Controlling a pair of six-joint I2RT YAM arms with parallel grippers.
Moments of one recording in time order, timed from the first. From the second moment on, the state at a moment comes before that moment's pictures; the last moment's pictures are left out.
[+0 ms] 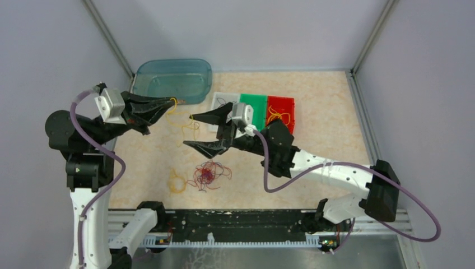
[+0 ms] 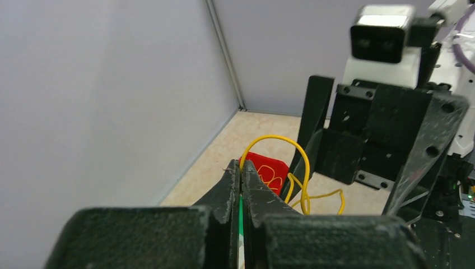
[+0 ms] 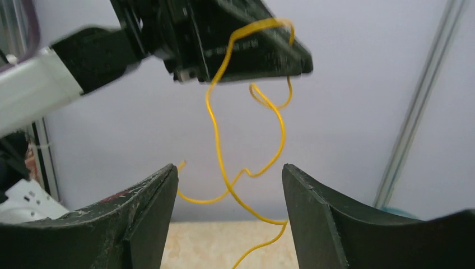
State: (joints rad) left arm -0.06 0.83 1.36 -0.11 1.01 -0.07; right arm 1.13 1.30 1.05 0.80 -0.31 0.03
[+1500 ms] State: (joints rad) left arm -0.06 0.87 1.32 -0.67 0.92 0.40; right arm 0.70 1.32 1.04 0.38 0.01 0.09
